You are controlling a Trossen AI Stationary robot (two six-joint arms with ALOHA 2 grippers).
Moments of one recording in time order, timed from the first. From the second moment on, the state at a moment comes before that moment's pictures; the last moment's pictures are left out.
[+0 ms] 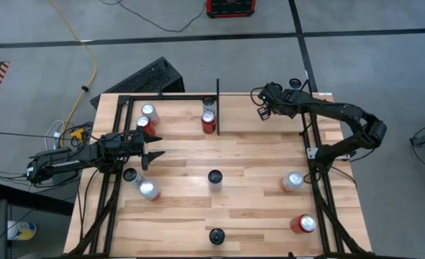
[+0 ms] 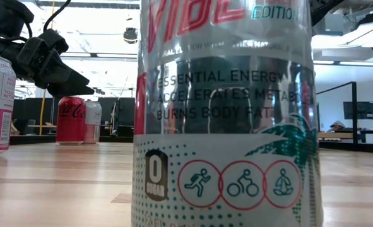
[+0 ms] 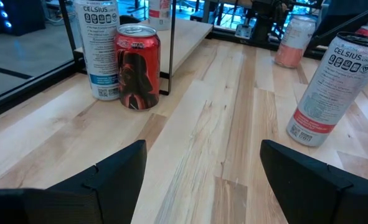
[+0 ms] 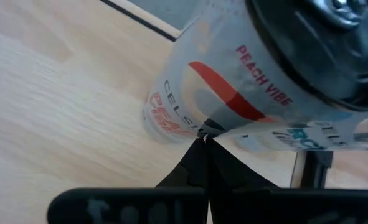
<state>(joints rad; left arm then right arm) 0.25 0.12 0.06 -0.12 -0.03 -0.12 -0.63 1.40 1.01 -0.78 0.55 0.37</state>
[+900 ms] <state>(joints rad) 0.25 0.12 0.06 -0.12 -0.03 -0.12 -0.62 1.40 1.01 -0.75 0.52 0.40</state>
